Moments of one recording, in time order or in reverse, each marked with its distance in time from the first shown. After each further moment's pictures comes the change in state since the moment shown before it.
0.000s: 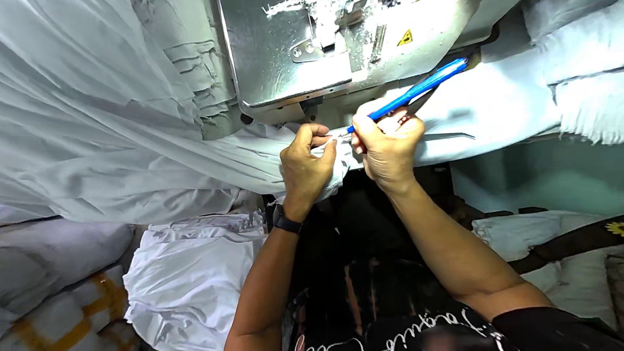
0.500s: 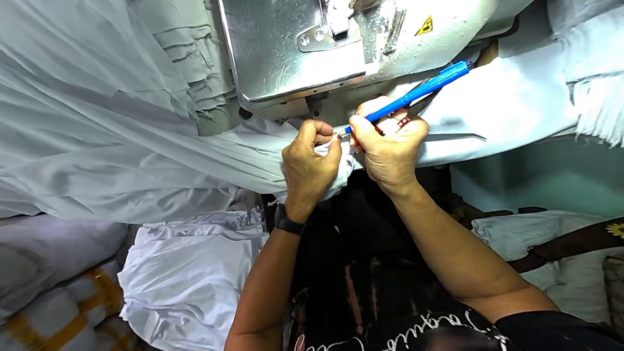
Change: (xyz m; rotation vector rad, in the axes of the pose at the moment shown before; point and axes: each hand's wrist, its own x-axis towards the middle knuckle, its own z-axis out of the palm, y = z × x) left_hand 0.000 -0.002 0.003 0.003 0.030 0.013; right_hand -0.002 0.008 0.004 -0.085 -0.020 -0.058
